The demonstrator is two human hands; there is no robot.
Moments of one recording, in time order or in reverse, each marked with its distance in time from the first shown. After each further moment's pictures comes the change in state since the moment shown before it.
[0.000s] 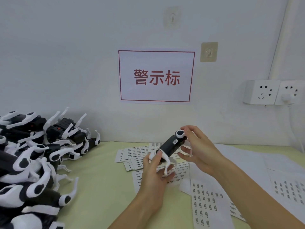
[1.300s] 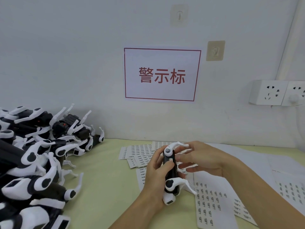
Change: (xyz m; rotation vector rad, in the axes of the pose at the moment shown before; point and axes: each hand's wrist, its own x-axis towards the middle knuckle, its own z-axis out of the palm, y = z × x) left_hand -0.007 0.002 -0.002 0.020 -0.208 0.091; right_hand -0.005 -0.004 -0.005 -0.559 -0.348 0.159
